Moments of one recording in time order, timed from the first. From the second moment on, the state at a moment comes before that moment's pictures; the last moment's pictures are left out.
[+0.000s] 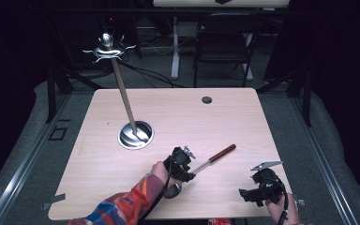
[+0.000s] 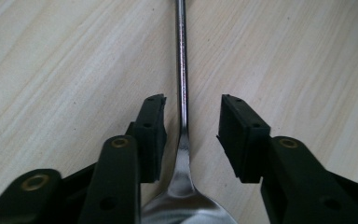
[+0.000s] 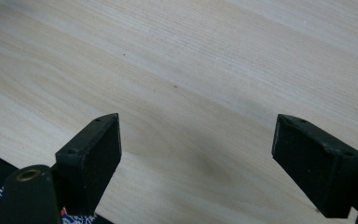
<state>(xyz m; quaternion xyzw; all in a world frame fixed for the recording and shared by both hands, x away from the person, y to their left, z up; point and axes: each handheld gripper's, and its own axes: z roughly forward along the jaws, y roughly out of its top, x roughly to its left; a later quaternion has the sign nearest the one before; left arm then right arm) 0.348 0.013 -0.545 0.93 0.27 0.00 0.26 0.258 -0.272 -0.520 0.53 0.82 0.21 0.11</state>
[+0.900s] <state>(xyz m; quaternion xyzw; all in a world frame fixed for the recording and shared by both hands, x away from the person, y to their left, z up) 0.347 0.025 -0.551 0.95 0.24 0.02 0.21 0.257 -0.271 -0.521 0.52 0.82 0.20 0.11</state>
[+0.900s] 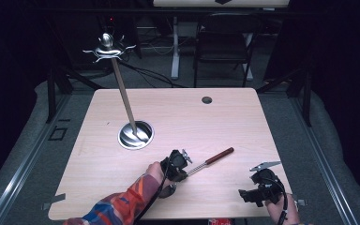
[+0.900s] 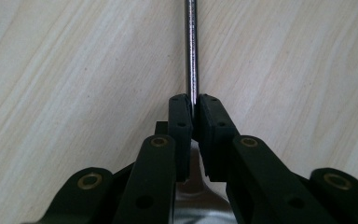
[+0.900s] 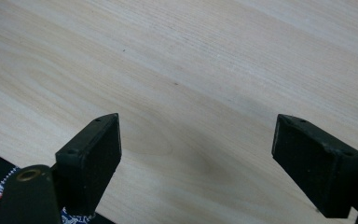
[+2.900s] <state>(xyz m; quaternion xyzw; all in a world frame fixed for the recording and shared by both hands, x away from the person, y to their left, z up) 0.348 0.178 -0.546 0.95 0.25 -0.01 0.17 0.257 -0.265 -0.525 0.52 0.83 0.19 0.10</state>
